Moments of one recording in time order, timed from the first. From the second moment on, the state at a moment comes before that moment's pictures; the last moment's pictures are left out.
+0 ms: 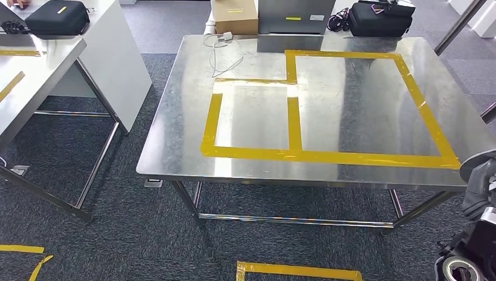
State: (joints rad) left arm -0.07 -0.15 0.10 -0.18 -0.57 0.24 -0.17; right arm -0.03 -0.09 -0.27 -1.73 0.37 -0.45 -0.48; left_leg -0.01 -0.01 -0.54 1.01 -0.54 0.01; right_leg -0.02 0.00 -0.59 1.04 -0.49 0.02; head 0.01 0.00
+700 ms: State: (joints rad) left arm -0.07 -0.16 0.11 -0.18 -0.63 0.19 -0.13; right arm -0.79 -0.66 -0.29 -0.91 0.63 -0.33 -0.12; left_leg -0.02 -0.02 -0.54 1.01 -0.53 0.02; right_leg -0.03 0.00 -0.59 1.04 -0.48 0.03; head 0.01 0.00
